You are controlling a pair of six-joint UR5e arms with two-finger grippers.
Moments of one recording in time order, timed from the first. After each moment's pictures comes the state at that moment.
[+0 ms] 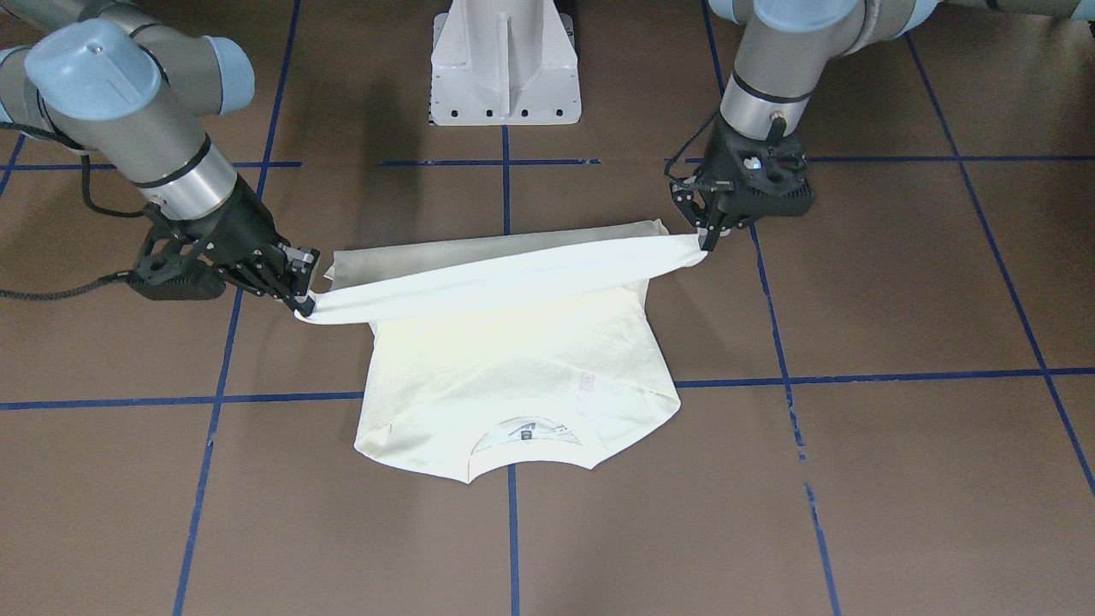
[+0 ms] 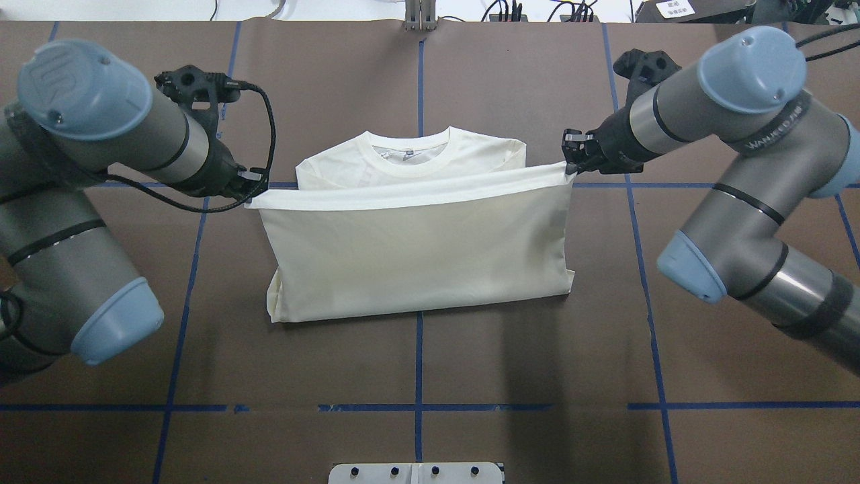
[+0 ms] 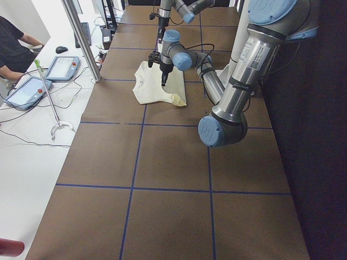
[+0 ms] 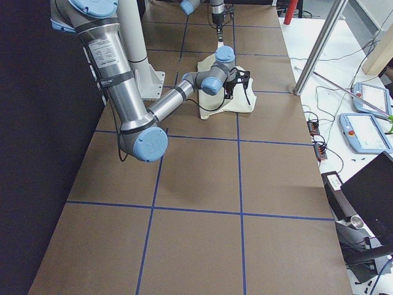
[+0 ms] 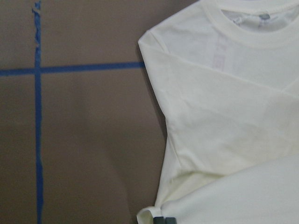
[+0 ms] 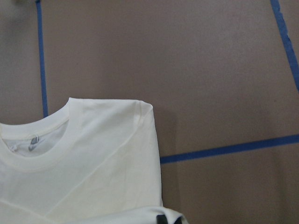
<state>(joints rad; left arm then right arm) -0.77 -2.06 -1.92 -1.54 -1.92 -1.00 0.85 -1.12 1.72 -1.24 2.05 1.28</state>
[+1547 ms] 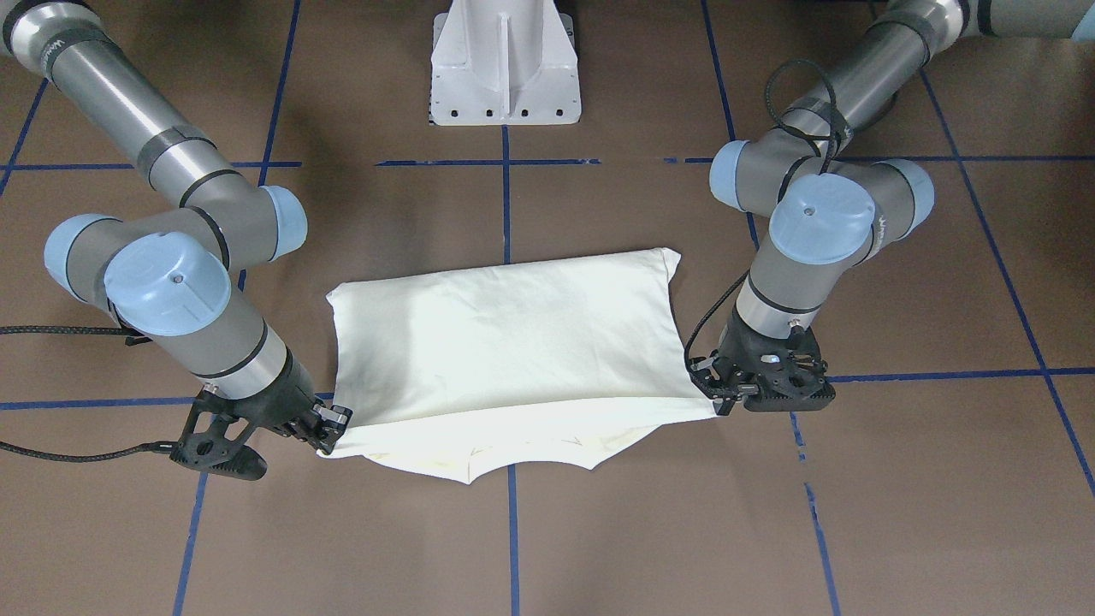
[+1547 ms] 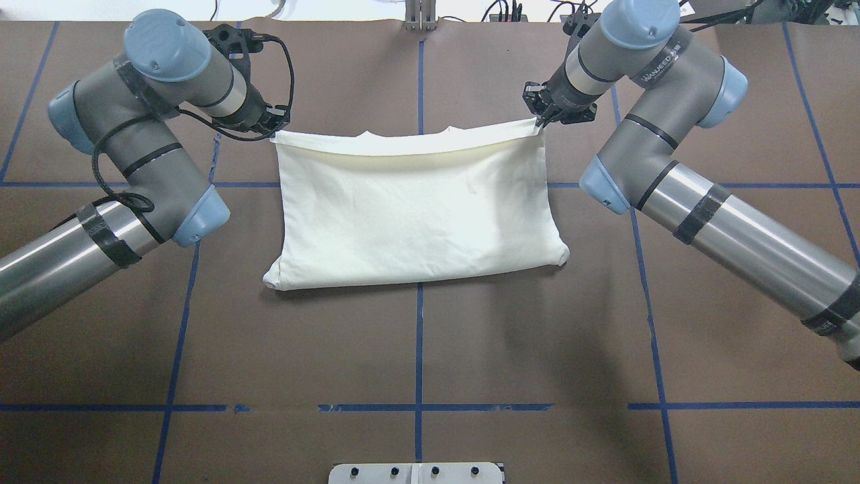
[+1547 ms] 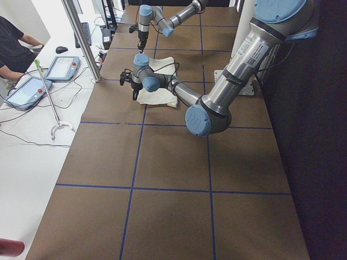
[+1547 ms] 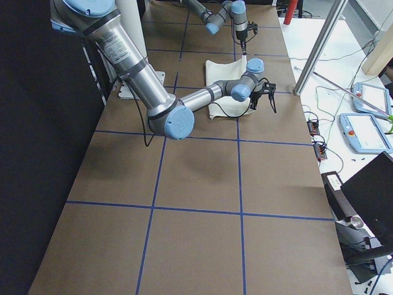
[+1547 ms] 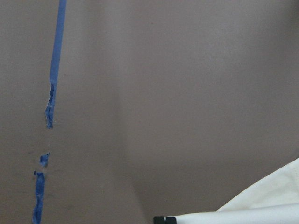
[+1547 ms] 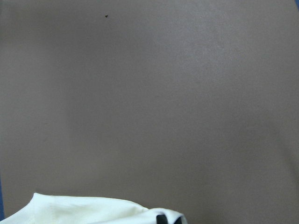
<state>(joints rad) -0.85 -2.21 -1.37 -1.96 -1.91 -1.02 0.88 -0.86 1.24 -1.11 2.04 1.26</state>
